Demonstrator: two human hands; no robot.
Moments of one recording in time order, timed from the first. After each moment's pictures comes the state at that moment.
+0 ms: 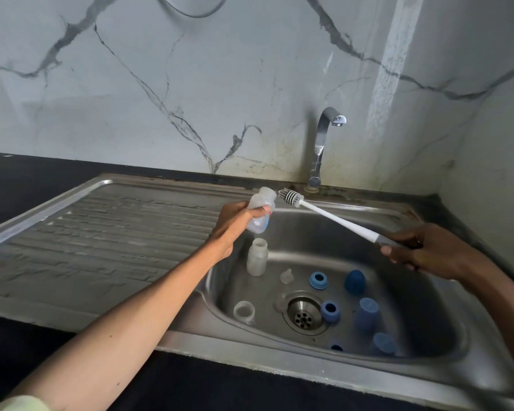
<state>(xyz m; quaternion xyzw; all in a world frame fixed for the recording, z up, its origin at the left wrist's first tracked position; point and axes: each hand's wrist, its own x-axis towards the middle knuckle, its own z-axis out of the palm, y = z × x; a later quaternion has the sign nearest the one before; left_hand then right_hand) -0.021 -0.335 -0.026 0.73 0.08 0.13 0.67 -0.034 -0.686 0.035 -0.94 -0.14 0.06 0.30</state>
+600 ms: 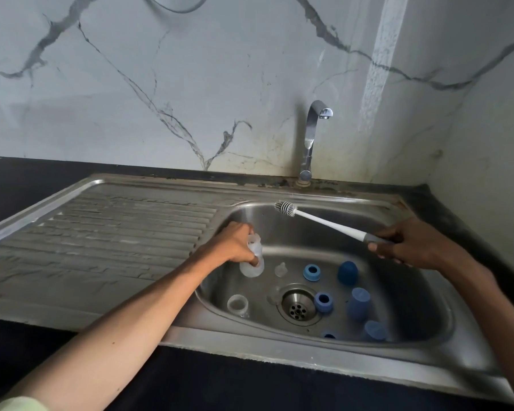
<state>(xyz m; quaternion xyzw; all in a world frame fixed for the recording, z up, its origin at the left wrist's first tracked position) -0.026 -0.339 -0.050 0.99 0.03 0.00 0.16 -0.022 -0.688 0.020 -0.96 -0.14 0.06 0.22</state>
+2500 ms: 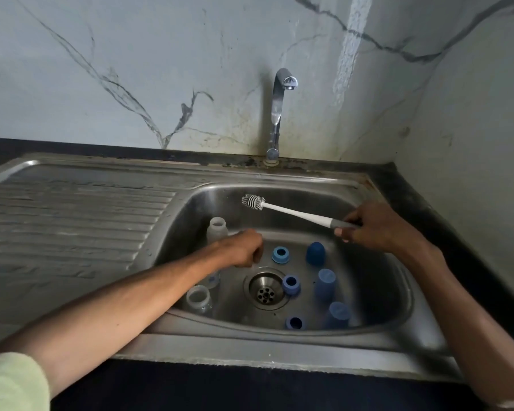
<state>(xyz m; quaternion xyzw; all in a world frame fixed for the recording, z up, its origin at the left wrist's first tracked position) 0.019 -0.411 -0.104 0.98 -0.15 -0.12 0.08 -0.013 -0.681 0.012 -0.98 -0.09 0.05 0.18</state>
